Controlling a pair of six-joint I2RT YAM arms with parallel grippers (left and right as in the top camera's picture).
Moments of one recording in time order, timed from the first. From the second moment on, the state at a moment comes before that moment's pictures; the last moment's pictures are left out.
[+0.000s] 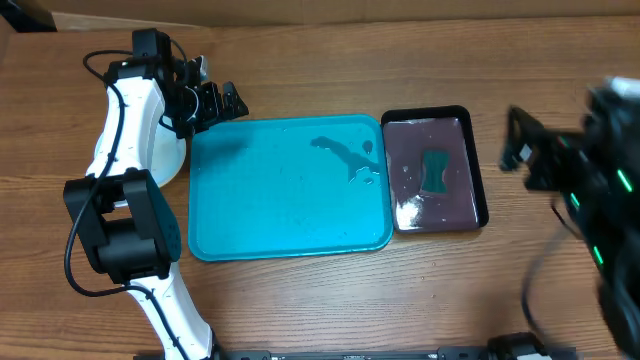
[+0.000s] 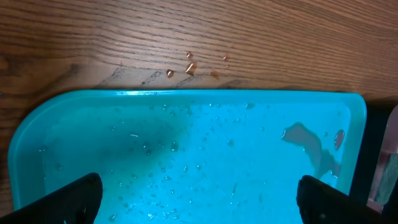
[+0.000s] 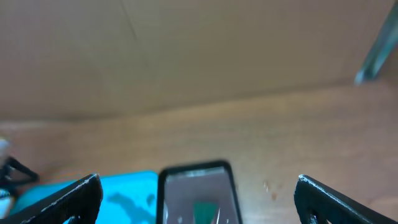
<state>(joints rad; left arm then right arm) 0.13 2.11 1.79 -1.01 0.44 -0.10 0.16 0.90 1.41 -0.87 0.12 0.21</state>
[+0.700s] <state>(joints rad) 0.13 2.11 1.79 -1.01 0.43 -0.10 0.13 0.06 0.47 0.06 -0.01 0.15</state>
